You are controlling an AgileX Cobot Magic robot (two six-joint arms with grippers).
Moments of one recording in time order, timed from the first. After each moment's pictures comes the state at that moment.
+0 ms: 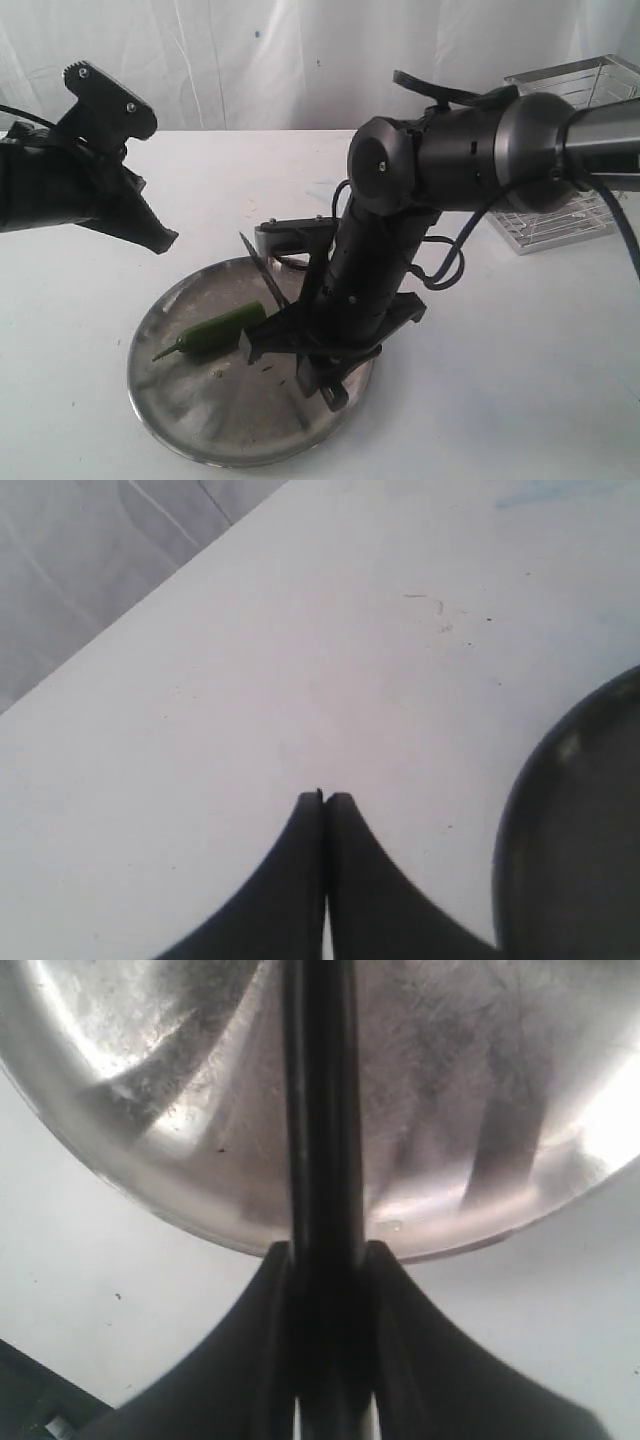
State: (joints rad) left arm -0.38 1.45 -0.83 -1.76 -0.29 2.10; right arm 0.71 1.82 -1.22 0.35 0.94 0.01
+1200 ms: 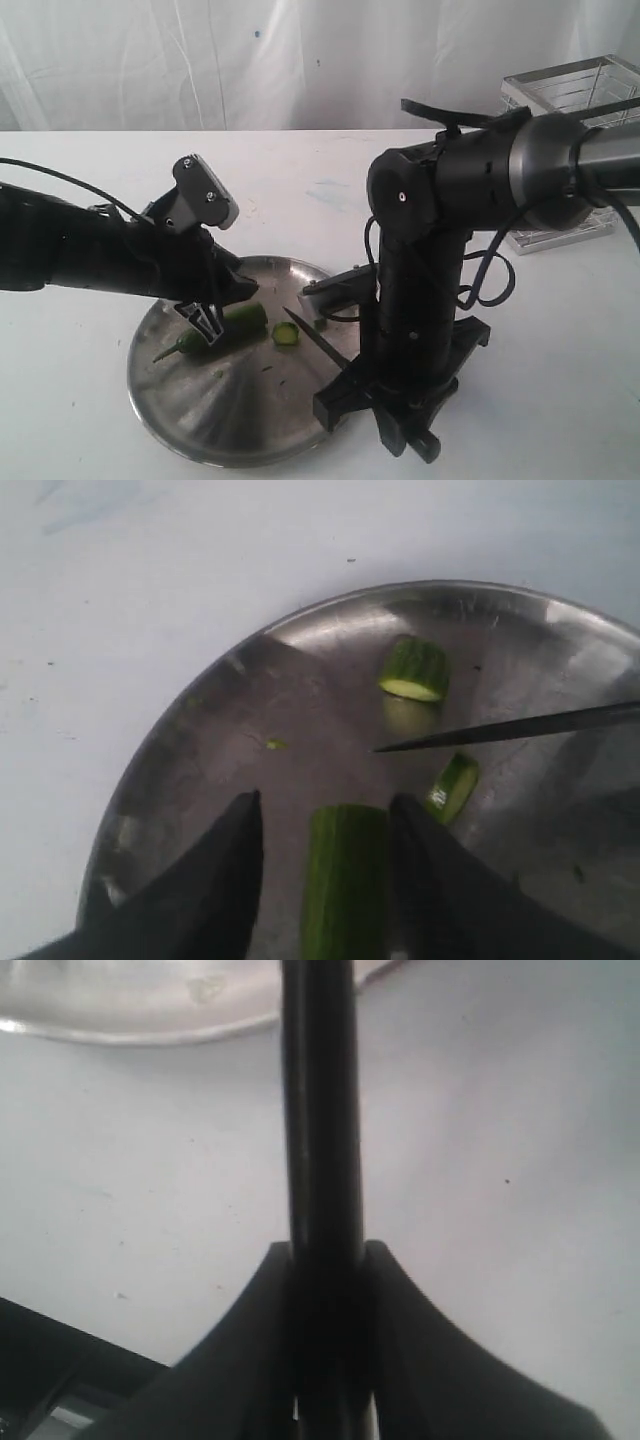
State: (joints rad) left arm -0.37 1.65 -0.80 -1.64 0.29 2.11; right arm 0.68 1.82 -1.14 0.19 1.16 -0.02
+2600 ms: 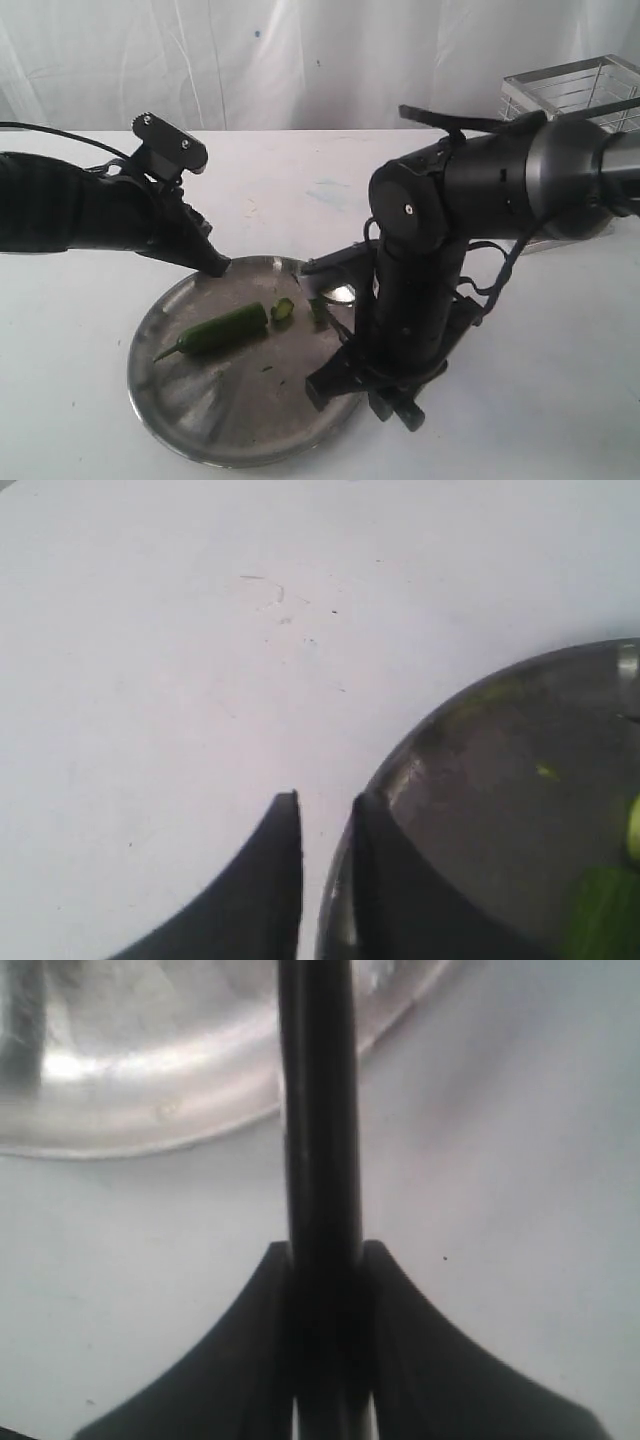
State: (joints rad) left arm -0.37 1.67 -0.90 -1.78 -0.06 2.01; right arm 0.71 1.77 -1.11 0.09 0.98 0.09
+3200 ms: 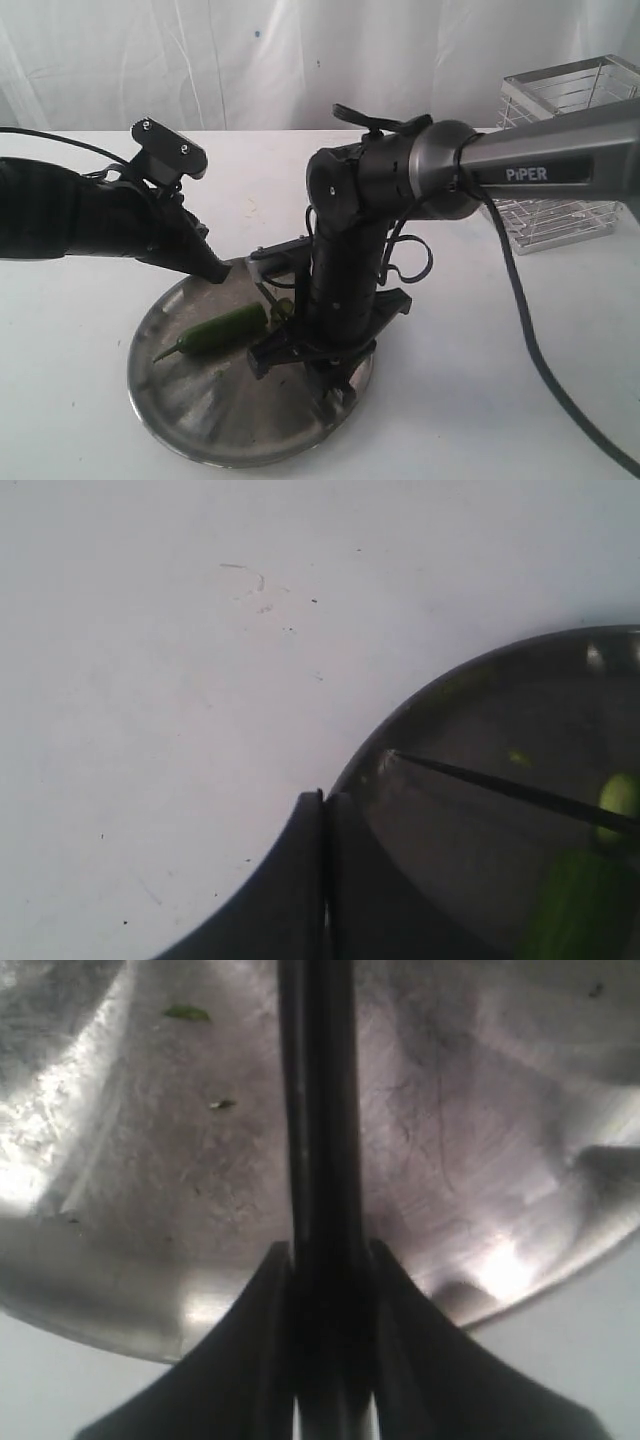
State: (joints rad) left arm -0.37 1.66 -0.88 -1.79 -0.04 2.01; right arm 0.71 2.02 -1.37 0.20 1.01 0.01
